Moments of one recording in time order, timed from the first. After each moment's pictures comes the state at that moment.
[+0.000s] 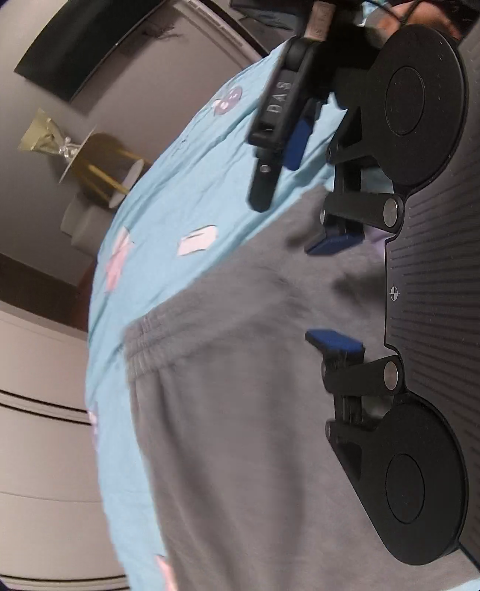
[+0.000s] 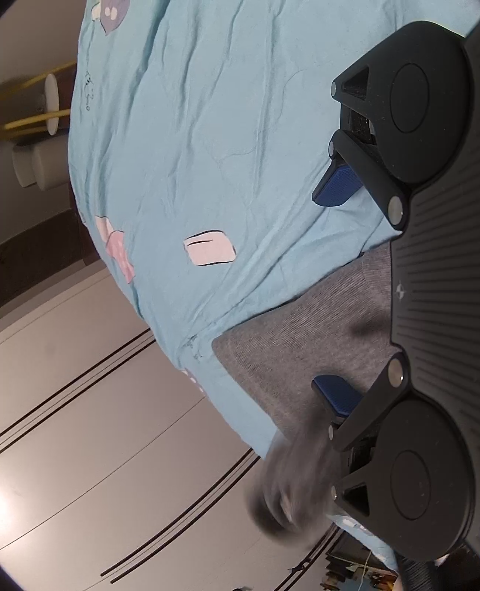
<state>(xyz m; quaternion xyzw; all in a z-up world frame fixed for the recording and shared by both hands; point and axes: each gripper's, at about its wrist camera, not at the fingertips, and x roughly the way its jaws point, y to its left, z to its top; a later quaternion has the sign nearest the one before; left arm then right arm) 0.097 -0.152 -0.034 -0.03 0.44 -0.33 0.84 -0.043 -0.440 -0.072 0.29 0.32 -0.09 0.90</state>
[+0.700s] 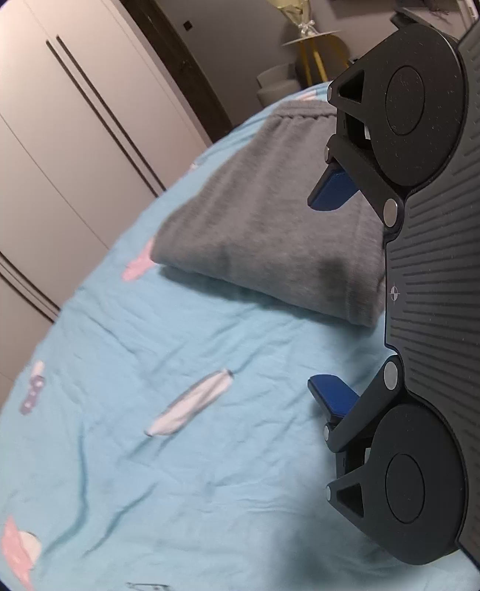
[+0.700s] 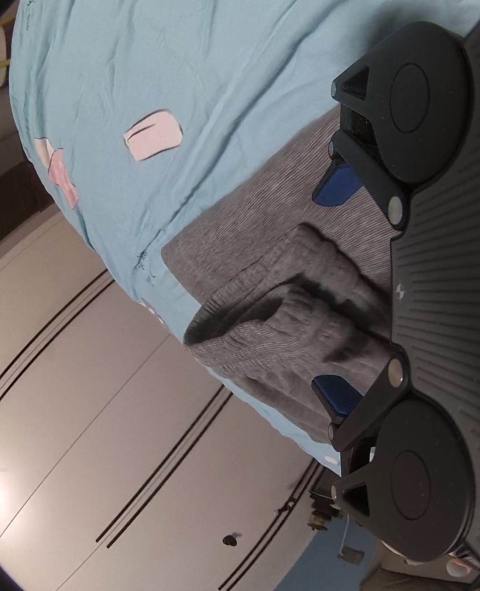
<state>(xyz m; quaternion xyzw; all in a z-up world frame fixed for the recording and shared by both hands) 0.037 0.071 -0.073 -0.35 0.42 -0.01 0.84 0.022 -0.392 -0.090 0.35 0.34 0.02 0.87</state>
